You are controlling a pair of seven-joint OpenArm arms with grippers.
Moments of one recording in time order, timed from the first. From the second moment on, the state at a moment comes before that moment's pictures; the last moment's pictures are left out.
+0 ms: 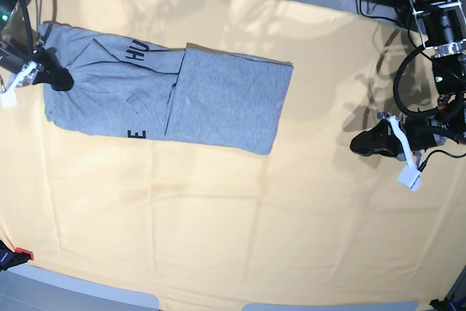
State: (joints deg) left arm -12.7 -31.5 -14.2 81.3 -73.8 -43.4 81.2; right arm -6.6 28.3 38.9 68.1 78.2 41.8 -82.7
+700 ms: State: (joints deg) left arm -12.7 -31.5 -14.2 81.3 -73.8 -43.7 81.0; right arm -6.6 20.4 39.0 118.2 69.8 39.9 -83.3
